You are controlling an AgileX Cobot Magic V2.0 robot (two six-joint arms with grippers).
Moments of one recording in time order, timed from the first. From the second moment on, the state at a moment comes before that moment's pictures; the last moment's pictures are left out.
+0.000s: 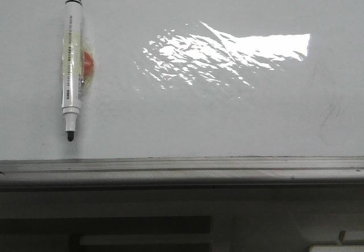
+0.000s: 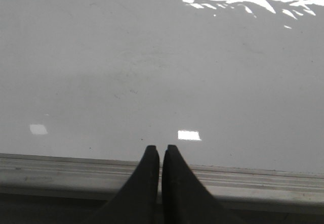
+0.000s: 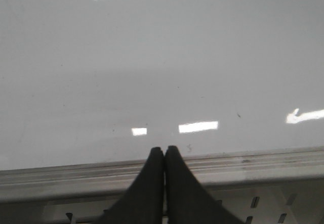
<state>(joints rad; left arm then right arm) -0.02 0.00 0.00 0.00 0.34 -0.05 -0.12 -0.01 0.01 -0.03 0.32 0.05</state>
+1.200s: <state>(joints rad) -0.02 0.00 0.00 0.02 0.34 -0.05 -0.12 -0.01 0.01 -0.03 0.32 0.05</state>
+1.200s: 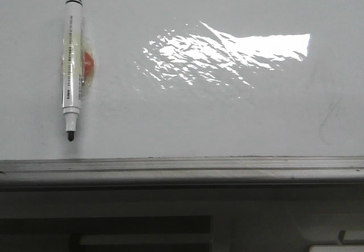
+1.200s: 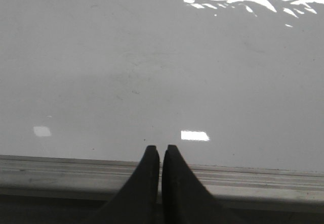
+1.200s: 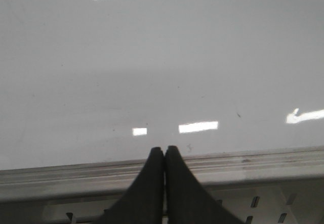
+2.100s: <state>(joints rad) -0.02 0.00 0.00 0.04 0.22 -0.05 -0.12 -0.01 0.01 0.00 0.18 0.06</state>
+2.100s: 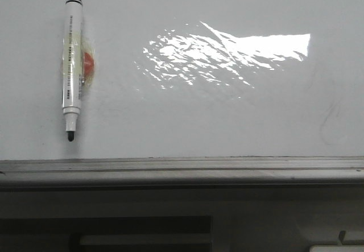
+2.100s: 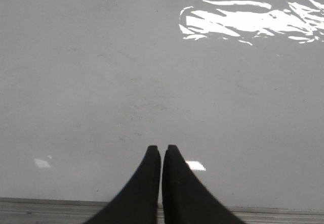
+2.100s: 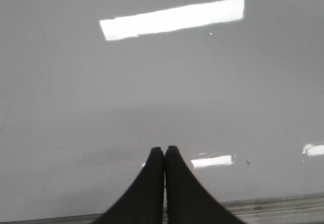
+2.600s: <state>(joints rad) -0.02 0.00 0.00 0.01 0.13 -0.05 -0.12 -0.01 0.01 0.00 0.11 0.06</state>
